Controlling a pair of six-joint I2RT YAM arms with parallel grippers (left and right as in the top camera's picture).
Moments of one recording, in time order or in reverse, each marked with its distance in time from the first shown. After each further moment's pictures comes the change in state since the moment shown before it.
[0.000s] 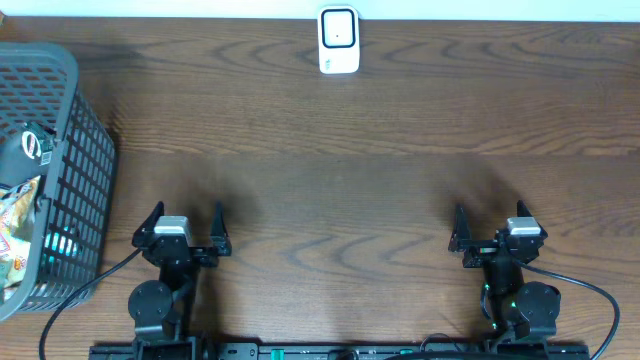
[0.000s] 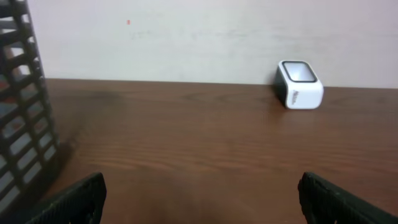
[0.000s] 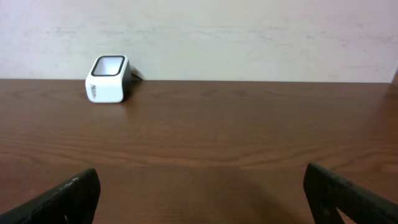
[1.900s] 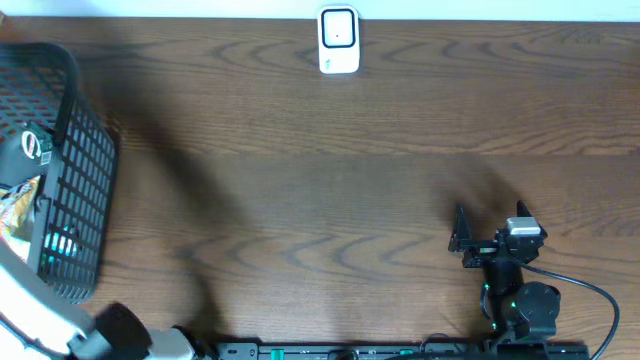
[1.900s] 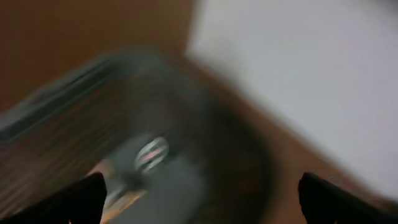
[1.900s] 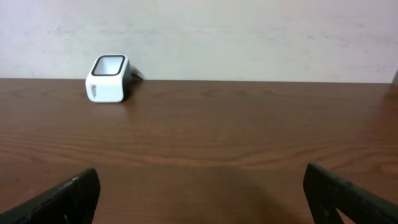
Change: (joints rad) left arm 0.653 1.596 2.043 -1.024 -0.011 -0.113; right arm 0.000 0.000 0.000 0.000 0.000 0.001
